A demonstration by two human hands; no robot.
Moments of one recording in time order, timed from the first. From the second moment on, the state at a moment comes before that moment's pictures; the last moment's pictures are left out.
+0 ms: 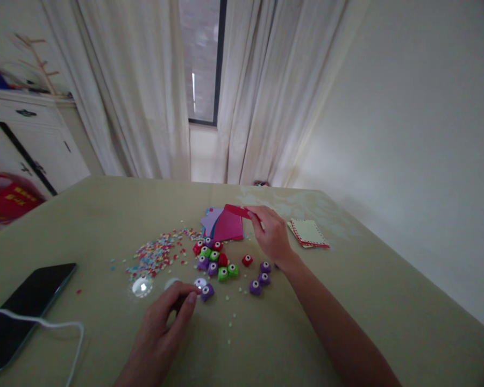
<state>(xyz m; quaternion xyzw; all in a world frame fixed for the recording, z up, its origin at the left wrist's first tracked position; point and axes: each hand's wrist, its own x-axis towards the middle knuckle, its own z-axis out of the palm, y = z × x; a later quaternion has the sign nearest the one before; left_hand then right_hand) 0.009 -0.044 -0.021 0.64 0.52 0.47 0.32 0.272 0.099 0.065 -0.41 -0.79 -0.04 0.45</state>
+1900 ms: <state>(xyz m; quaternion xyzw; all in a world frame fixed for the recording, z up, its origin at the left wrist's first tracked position) 0.075 0.074 0.111 0.66 0.37 0.54 0.37 0.349 0.103 0.112 -0.39 -0.77 0.23 0.45</state>
